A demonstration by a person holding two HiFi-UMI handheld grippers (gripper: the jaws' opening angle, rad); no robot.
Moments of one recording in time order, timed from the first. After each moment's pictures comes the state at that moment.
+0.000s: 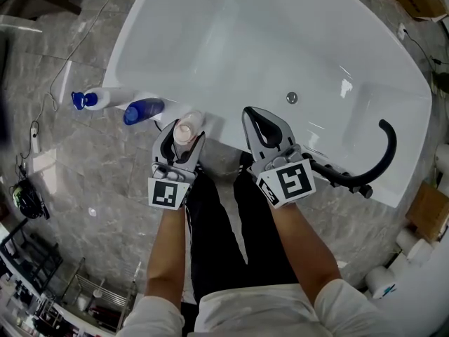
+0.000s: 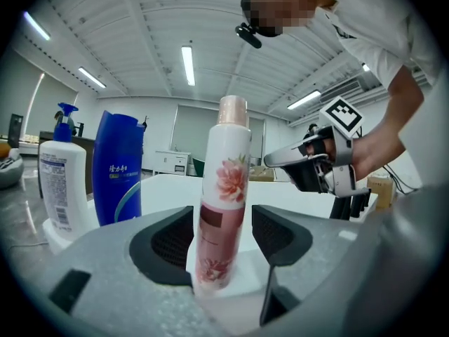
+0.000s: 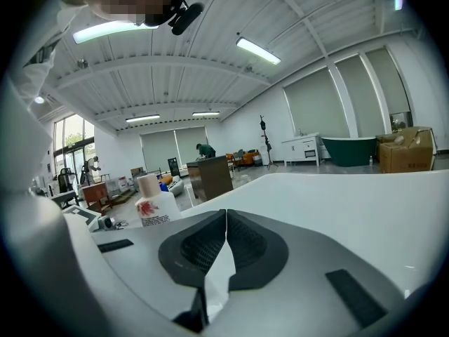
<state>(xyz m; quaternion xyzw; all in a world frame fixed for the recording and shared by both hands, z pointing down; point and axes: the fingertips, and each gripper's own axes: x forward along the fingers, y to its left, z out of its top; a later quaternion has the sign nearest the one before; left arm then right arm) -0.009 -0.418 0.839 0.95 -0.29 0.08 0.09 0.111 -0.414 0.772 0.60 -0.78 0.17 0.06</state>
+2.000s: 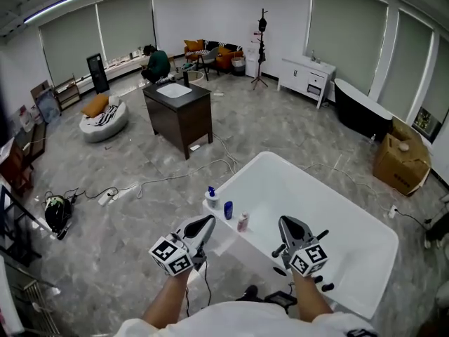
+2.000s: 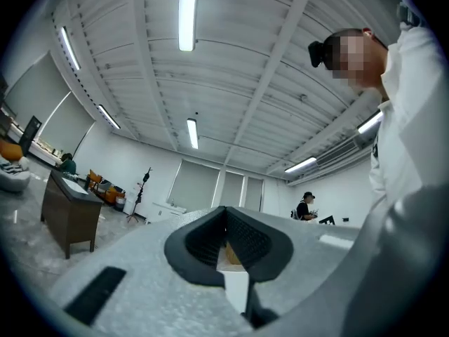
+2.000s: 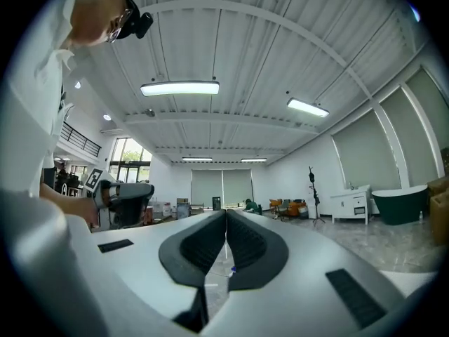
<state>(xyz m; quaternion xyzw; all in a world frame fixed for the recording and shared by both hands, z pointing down) -0.173 -0.184 0.315 0.94 -0.31 -0.16 0.05 0.041 -0.187 0.346 0.47 -0.88 -0.01 -0.05</state>
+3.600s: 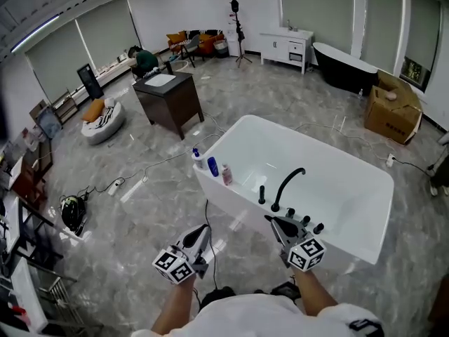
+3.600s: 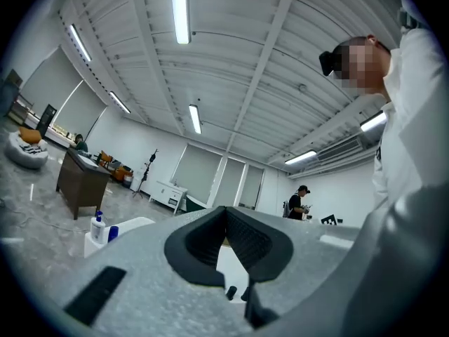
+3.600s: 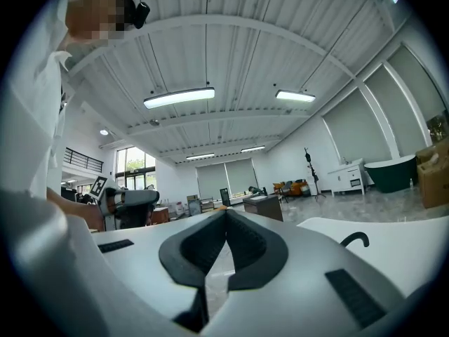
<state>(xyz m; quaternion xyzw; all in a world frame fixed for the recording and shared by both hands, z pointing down) -0.085 0.103 0.394 0.93 -0.33 -0.11 0.12 0.126 0.105 0.425 0.46 -0.89 0.08 -0.04</state>
